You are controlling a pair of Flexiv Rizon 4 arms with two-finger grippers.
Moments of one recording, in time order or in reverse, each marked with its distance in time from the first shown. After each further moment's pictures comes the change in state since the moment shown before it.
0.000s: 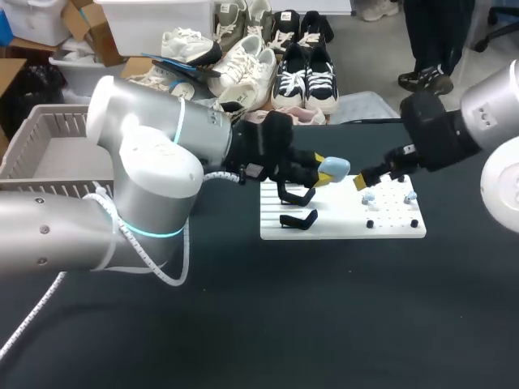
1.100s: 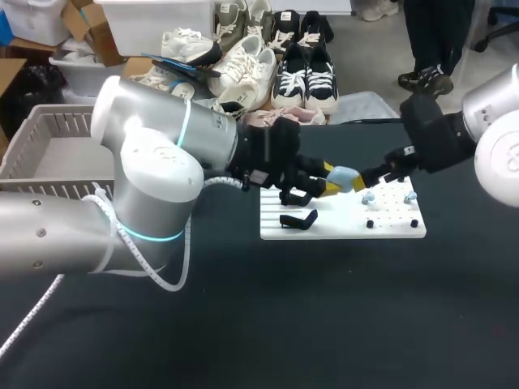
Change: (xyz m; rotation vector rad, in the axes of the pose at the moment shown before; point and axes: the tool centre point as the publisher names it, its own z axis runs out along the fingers) left arm -0.009 -0.027 0.006 0.063 -0.011 0.025; right arm 0.001 0.000 0.007 -0.073 -0.008 0.002
